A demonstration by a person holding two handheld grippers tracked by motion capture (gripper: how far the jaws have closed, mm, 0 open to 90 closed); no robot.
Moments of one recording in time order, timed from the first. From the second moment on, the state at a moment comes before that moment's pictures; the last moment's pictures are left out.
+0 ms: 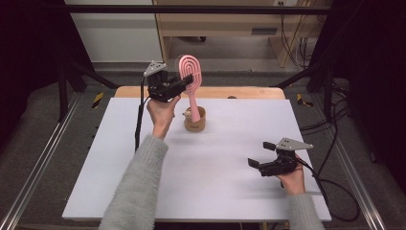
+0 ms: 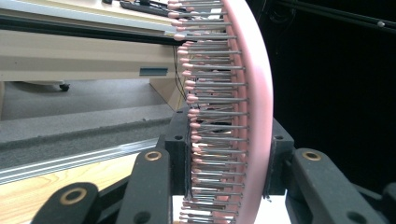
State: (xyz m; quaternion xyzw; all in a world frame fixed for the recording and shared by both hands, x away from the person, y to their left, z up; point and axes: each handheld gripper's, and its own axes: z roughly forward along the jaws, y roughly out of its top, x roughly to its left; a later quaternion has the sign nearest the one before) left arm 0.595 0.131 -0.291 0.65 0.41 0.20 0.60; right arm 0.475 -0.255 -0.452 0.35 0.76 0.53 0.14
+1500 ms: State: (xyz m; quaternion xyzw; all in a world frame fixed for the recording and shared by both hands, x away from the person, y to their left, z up) left arm 0.635 0.115 -0.317 0.64 0.44 0.22 0.60; right arm 0.475 -0.255 -0.452 0.36 0.75 0.53 0.14
